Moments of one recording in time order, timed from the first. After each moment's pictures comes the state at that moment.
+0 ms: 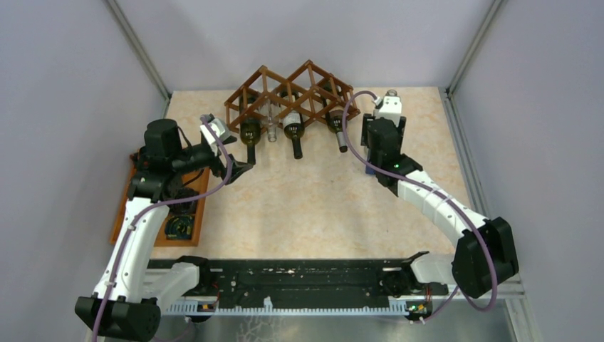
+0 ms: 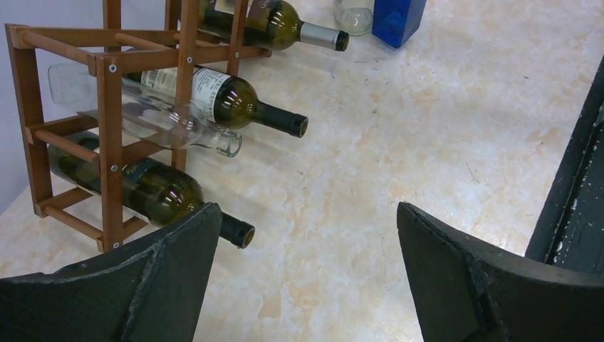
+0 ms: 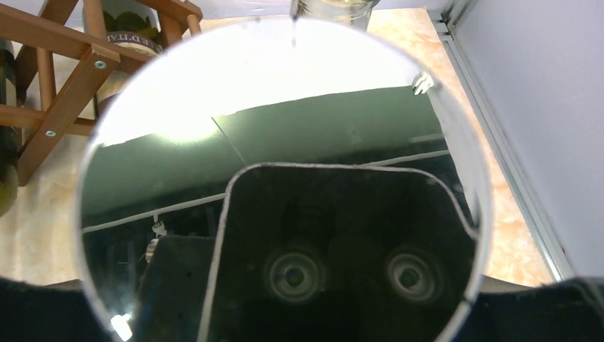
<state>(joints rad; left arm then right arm) -0.14 0.97 1.07 -0.49 0.79 0.43 0.47 1.26 0.92 0.01 0.65 0.12</state>
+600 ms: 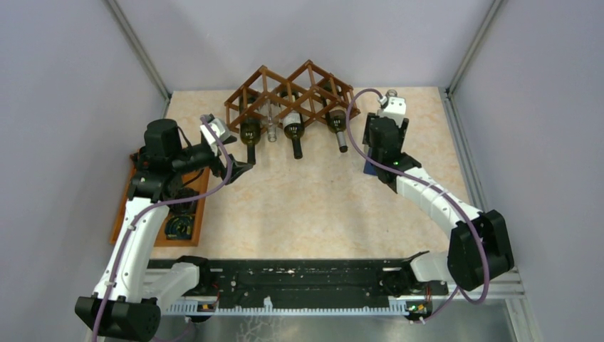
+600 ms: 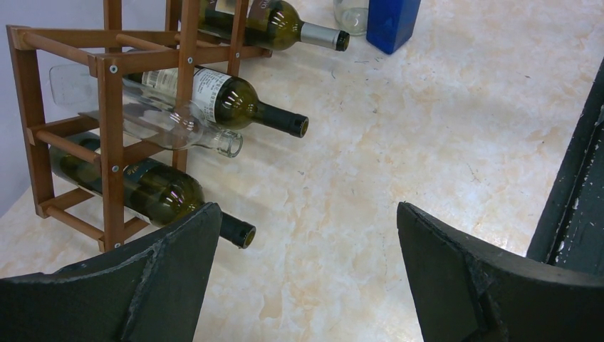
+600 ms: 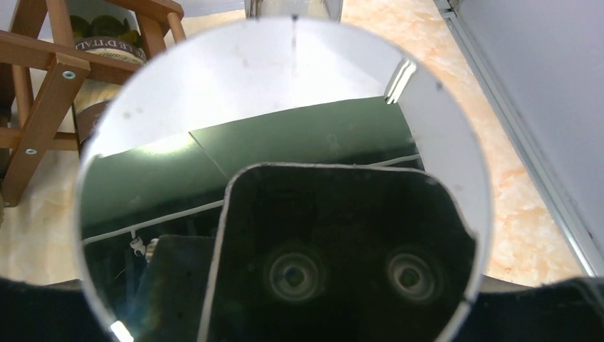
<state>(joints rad) -0.14 0.97 1.07 -0.49 0.79 0.44 0.42 1.31 0.91 0.05 0.64 0.18</state>
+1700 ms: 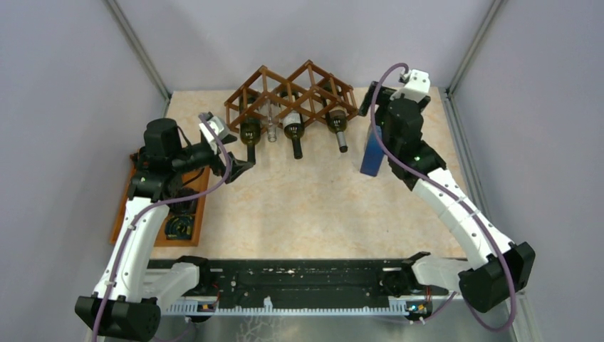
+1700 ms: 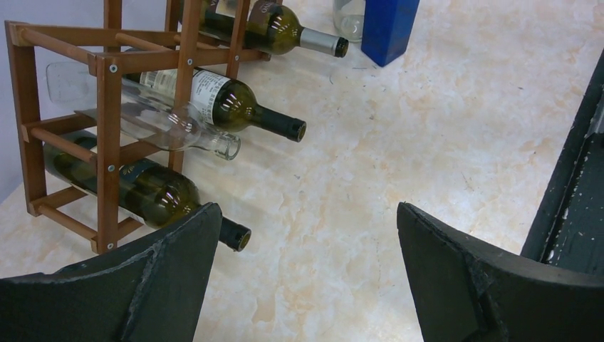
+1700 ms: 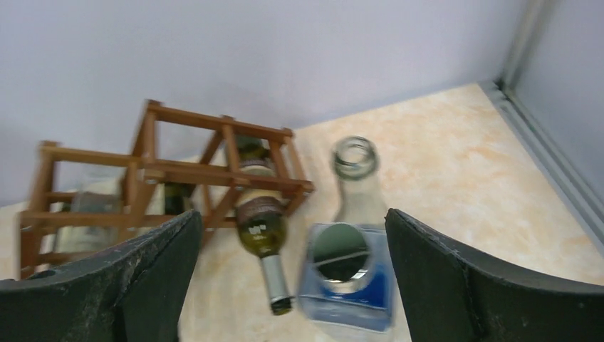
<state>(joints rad) -0.14 0.98 1.07 -0.48 0.78 0.41 0.45 1.17 1.14 -0.08 0.59 0.28</state>
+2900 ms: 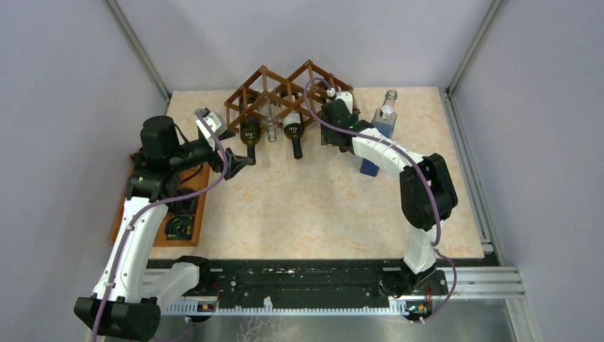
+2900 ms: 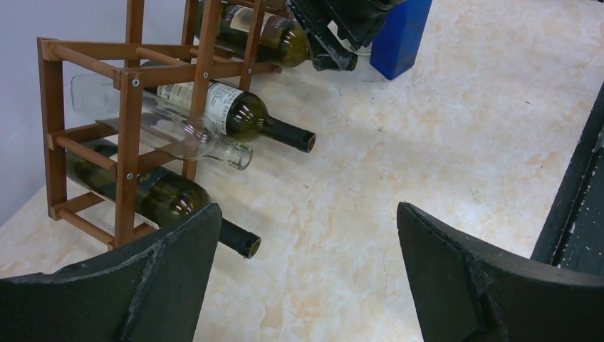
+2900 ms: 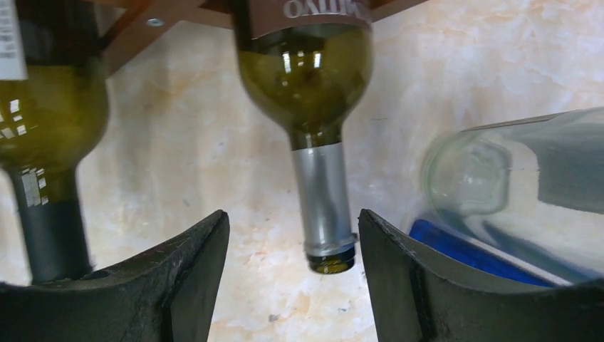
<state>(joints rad) -0.14 0.98 1.10 -0.45 0.77 0.36 0.55 1.83 1.44 -0.39 0.39 0.34</state>
